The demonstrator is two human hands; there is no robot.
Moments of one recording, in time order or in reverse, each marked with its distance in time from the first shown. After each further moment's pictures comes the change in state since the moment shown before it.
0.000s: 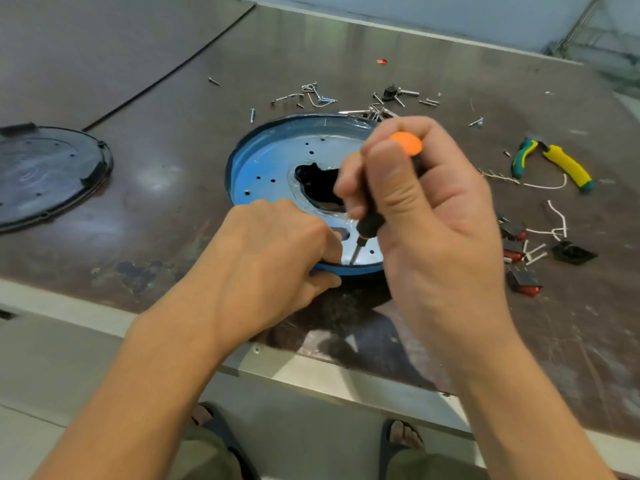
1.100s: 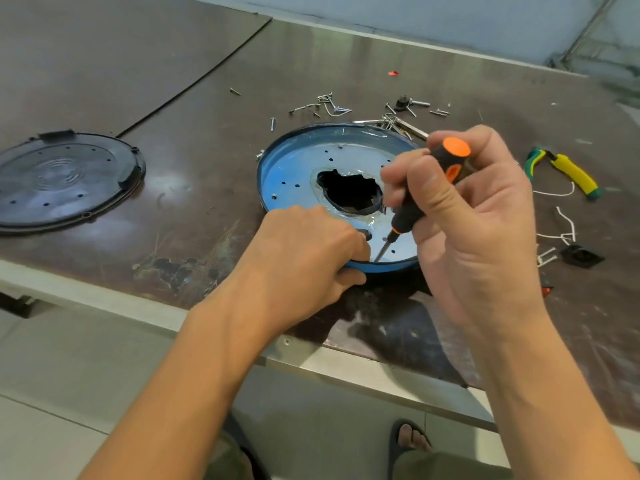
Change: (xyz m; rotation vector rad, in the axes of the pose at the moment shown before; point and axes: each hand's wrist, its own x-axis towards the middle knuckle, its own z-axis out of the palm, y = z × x) left_hand -0.004 -0.006 0.013 -0.101 0.104 0.065; right_hand 0.005 -0.001 -0.009 0.064 0.081 -0.001
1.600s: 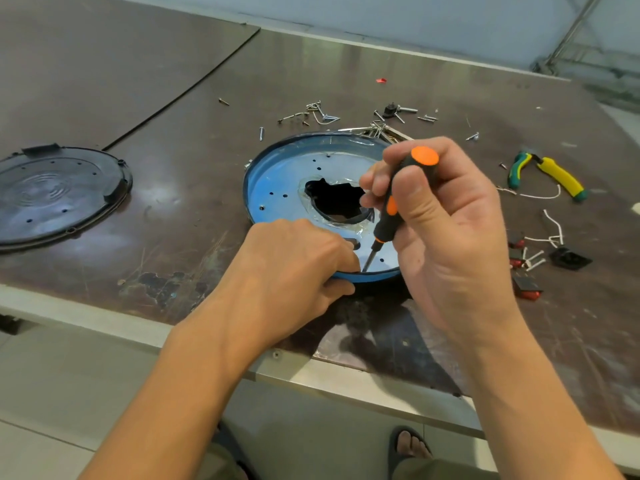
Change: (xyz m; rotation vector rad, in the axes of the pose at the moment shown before) left_hand 0.000 -0.001 0.001 -0.035 -0.010 0.018; right_hand 0.004 0.011 -0.005 -0.016 -0.059 -0.021
